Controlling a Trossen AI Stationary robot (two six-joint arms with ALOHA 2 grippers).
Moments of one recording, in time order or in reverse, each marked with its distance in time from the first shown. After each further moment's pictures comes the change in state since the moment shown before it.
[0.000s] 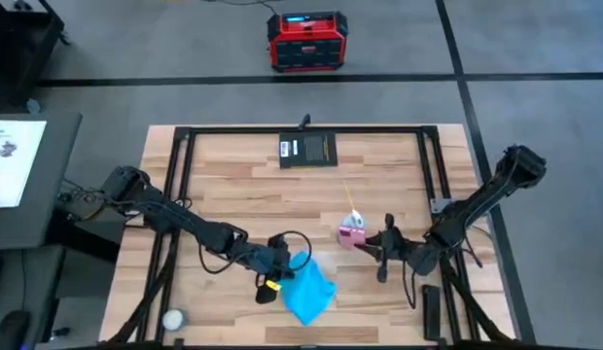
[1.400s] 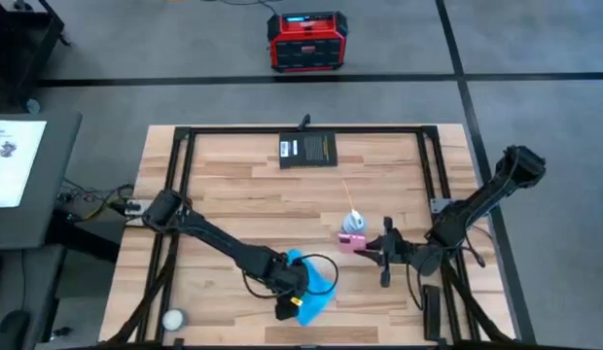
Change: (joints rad) left arm -0.027 0.410 0.453 -0.574 0.095 -0.229; right arm 0.017 0.001 0.000 0.036 -0.045 -0.022
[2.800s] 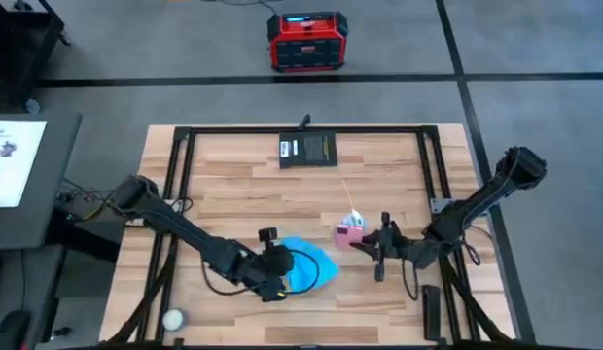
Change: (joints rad) left arm -0.098 -0.334 -0.111 -0.010 -0.712 0.223; right arm -0.103 0.022 0.002 0.080 -0.003 -0.014
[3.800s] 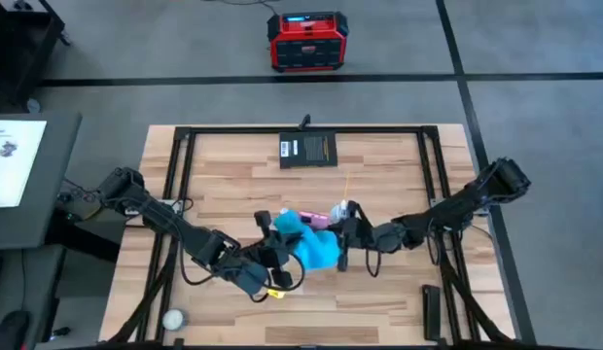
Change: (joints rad) left arm 0.005 -0.087 0.004 0.293 -0.355 0.399; right arm -0.217 0.259 0.279 0.197 -0.231 -0.232
